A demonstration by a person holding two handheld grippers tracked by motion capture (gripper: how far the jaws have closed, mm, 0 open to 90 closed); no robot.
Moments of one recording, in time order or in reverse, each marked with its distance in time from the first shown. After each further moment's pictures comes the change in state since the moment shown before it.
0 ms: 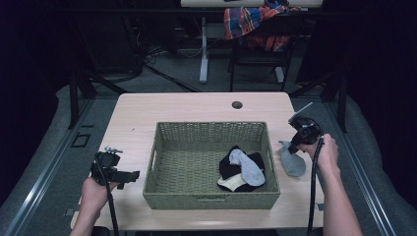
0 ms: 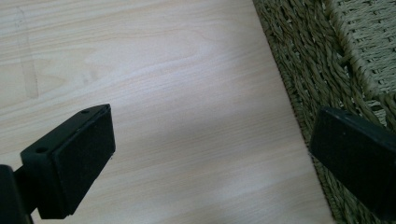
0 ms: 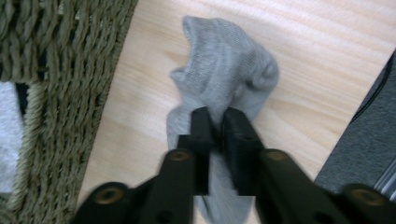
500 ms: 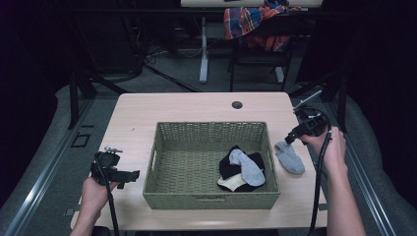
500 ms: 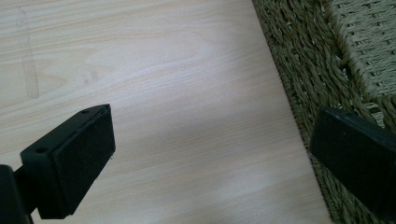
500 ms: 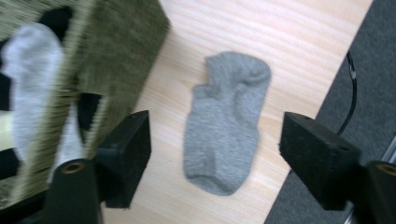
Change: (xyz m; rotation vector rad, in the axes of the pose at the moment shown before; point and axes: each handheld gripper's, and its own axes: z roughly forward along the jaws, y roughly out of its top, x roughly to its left) left arm 0.000 0.000 -0.001 -0.007 0.003 -0.009; right arm 0.022 -0.004 -0.060 -0.129 -0.043 -0.065
